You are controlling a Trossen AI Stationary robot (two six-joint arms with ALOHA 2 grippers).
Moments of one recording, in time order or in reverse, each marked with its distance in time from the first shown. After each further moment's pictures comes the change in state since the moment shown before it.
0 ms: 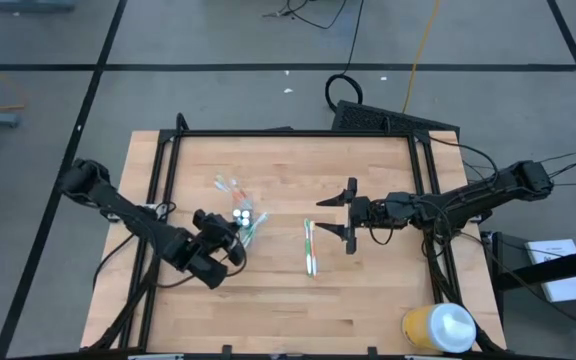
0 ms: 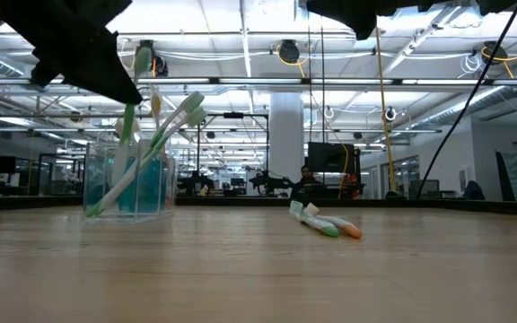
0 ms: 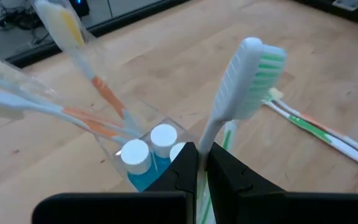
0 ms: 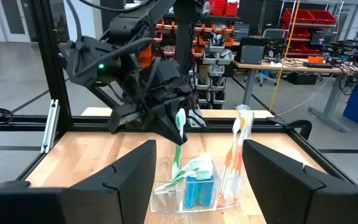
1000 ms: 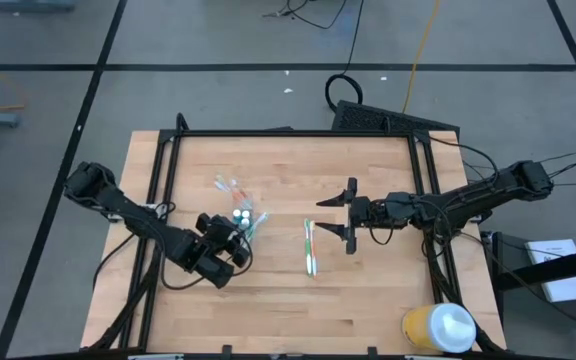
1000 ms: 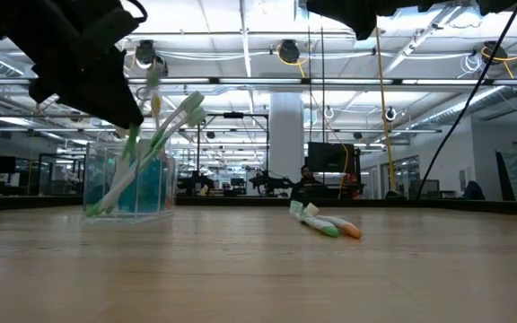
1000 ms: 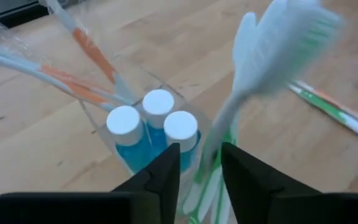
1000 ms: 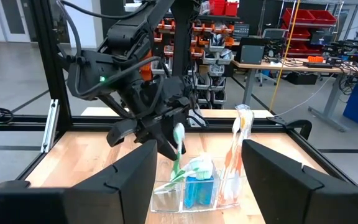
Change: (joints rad) left arm 0.029 0.069 -0.001 0.008 0.108 -0.055; right arm 0.000 0.000 0.000 0.000 0.000 0.000
